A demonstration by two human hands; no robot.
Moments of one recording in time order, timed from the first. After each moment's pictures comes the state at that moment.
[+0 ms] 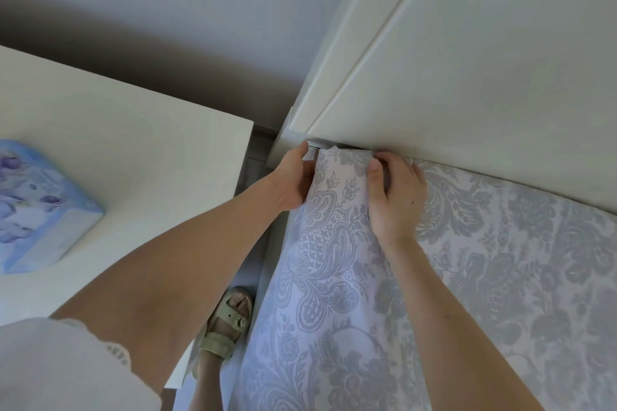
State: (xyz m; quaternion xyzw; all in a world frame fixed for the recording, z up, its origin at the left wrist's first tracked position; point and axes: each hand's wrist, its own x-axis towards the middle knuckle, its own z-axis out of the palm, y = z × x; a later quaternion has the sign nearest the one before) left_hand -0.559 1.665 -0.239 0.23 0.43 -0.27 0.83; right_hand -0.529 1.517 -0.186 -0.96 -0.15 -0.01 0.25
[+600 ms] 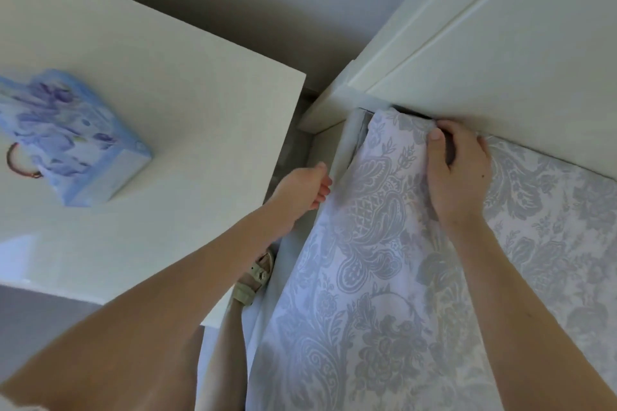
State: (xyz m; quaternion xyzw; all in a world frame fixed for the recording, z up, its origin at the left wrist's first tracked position) left_hand -0.657 1.667 -0.226 0.47 0.47 -0.27 0.70; right_hand -0.531 1.519 -0.180 -0.96 -0.18 0.02 0.20
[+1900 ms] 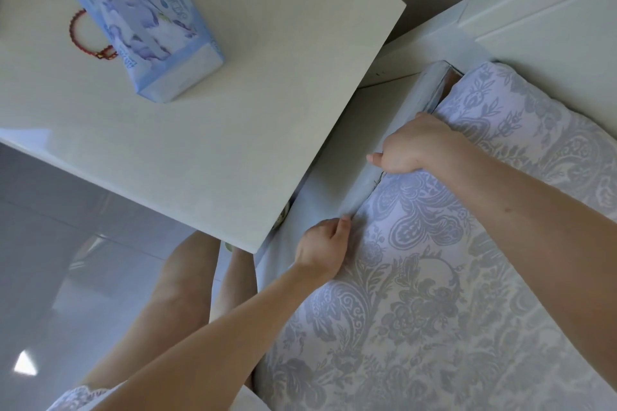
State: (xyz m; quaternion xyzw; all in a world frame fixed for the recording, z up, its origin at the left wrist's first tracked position) left_hand -0.792 1.587 -0.218 0.55 0.48 -0.28 0.63; right_hand -0.594 1.631 -0.195 -0.57 -0.49 0.43 -0.49
